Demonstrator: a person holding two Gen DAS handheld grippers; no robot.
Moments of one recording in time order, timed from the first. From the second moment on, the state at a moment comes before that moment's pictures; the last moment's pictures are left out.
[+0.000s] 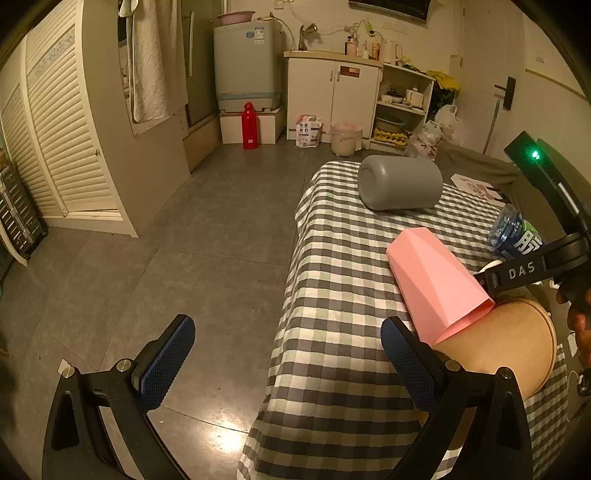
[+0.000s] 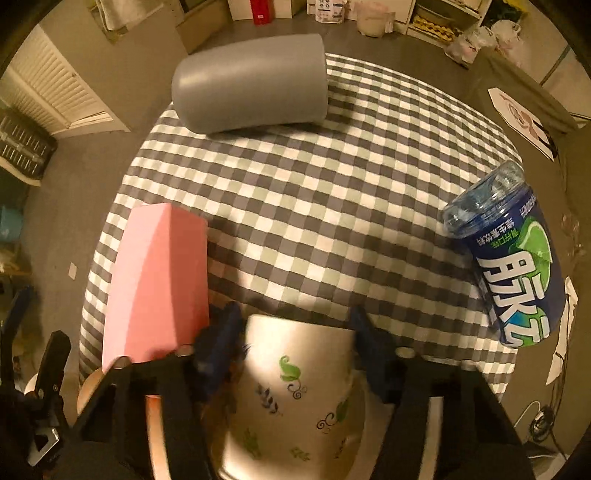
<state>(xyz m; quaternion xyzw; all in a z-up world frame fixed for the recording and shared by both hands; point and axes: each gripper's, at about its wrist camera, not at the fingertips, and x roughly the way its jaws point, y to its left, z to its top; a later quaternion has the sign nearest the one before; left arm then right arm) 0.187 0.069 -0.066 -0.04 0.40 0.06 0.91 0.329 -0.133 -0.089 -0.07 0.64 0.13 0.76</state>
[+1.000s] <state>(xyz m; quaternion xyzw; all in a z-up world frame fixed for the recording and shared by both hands) 0.068 0.049 -0.013 -0.03 0.37 0.07 0.93 0.144 -0.179 0.033 -0.01 0.52 0.14 0.84</state>
